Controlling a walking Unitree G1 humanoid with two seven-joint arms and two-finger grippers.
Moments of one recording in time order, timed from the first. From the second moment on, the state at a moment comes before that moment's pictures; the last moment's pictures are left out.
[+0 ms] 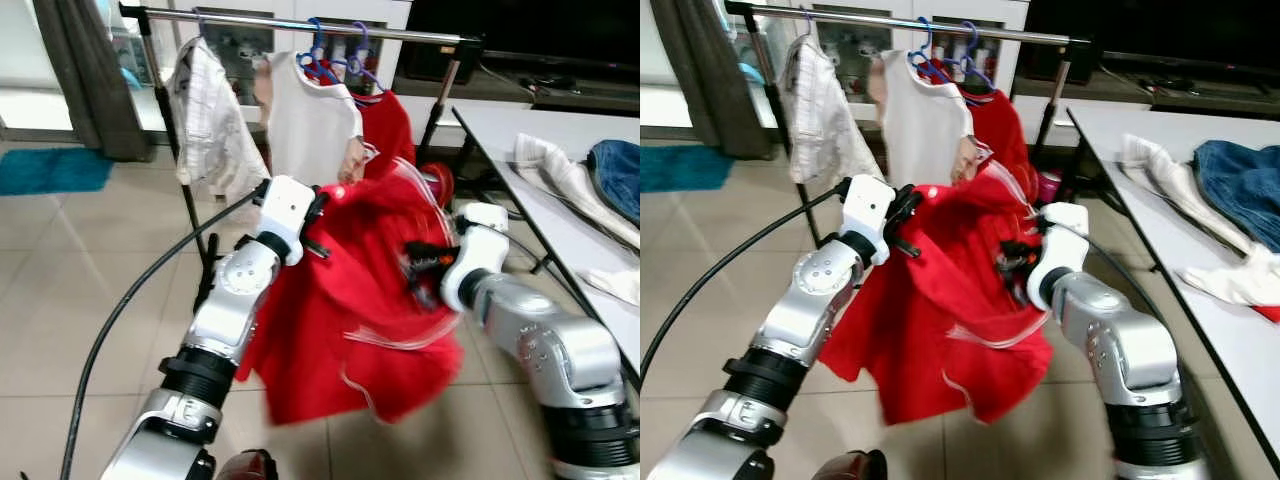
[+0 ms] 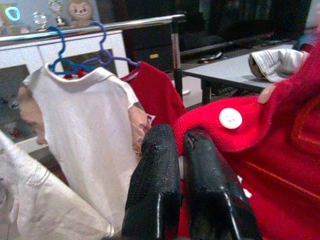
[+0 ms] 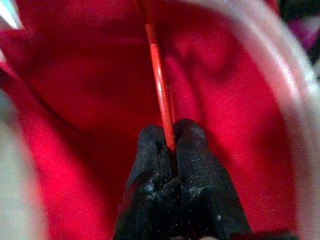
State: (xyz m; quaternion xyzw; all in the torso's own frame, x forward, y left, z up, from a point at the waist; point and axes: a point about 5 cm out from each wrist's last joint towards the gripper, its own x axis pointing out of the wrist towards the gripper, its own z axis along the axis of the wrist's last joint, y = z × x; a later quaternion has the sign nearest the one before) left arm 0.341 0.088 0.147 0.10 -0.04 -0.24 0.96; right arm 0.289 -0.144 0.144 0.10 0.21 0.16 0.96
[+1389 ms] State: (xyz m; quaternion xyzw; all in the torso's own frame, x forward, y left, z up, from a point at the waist) left arm 0.327 0.082 0.104 0.16 0.07 -0.29 0.94; right arm 0.289 -0.123 0.179 0.05 0.13 0.25 0.96
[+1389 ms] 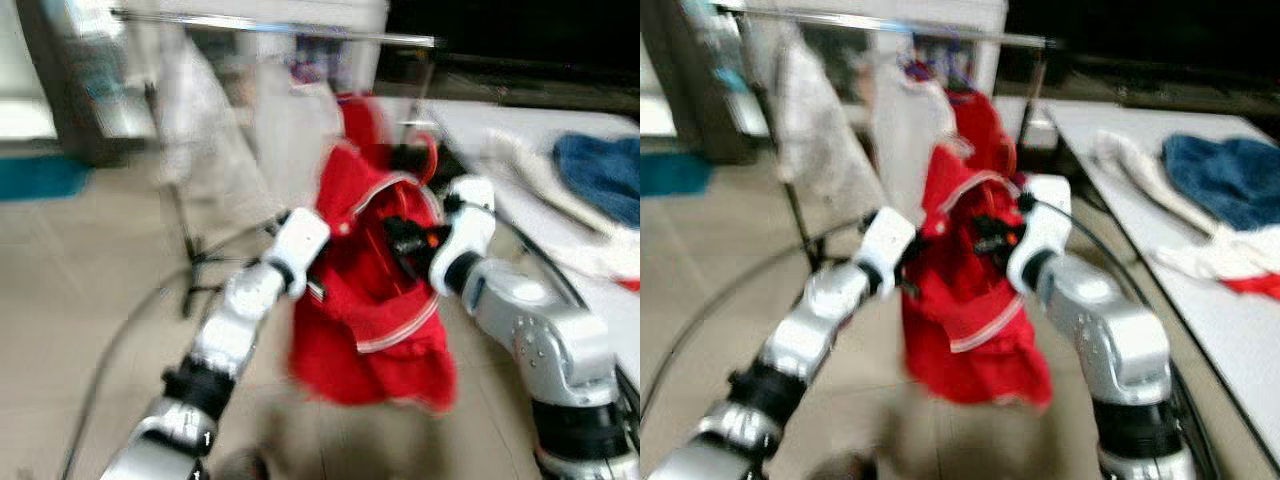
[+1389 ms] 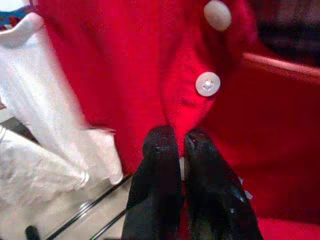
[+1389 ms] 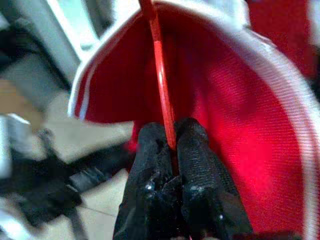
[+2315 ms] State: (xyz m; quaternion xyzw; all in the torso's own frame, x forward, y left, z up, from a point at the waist) left arm 0.304 0.103 0.125 0.03 0.07 -0.35 0.94; right arm 0.287 -0.135 0.155 0.03 0.18 0.27 0.94
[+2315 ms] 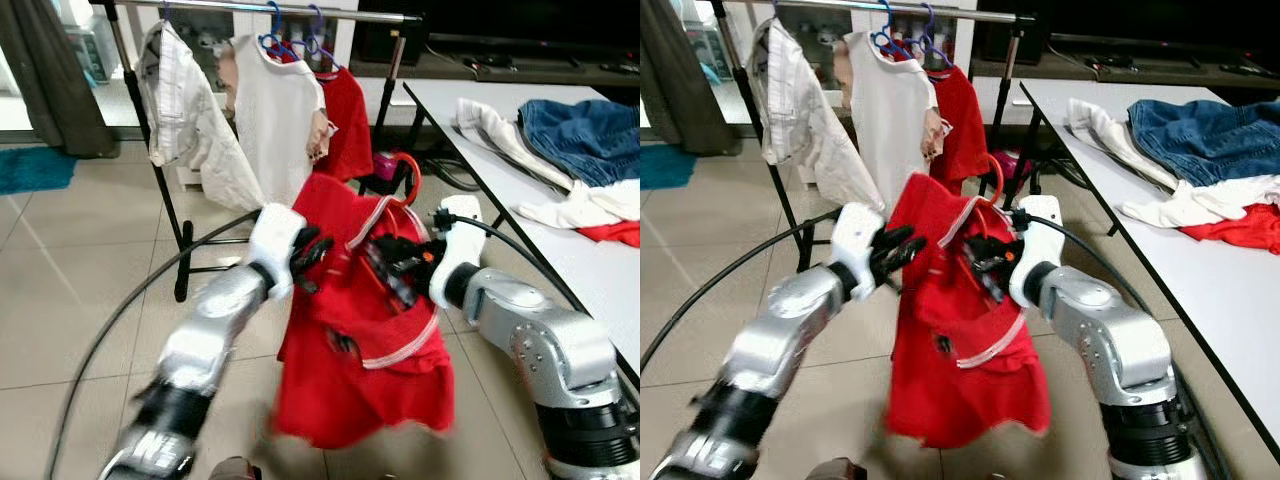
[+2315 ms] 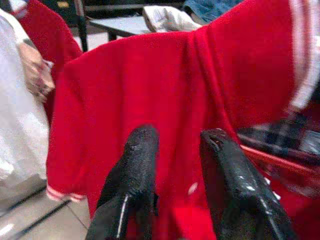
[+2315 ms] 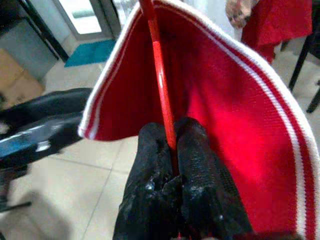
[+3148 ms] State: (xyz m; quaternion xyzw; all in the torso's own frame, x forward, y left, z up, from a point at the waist) left arm 0.279 0.278 0.177 0.14 0.07 -0.33 0.93; right arm 0.270 -0.182 0.206 0.00 0.10 0.54 0.84
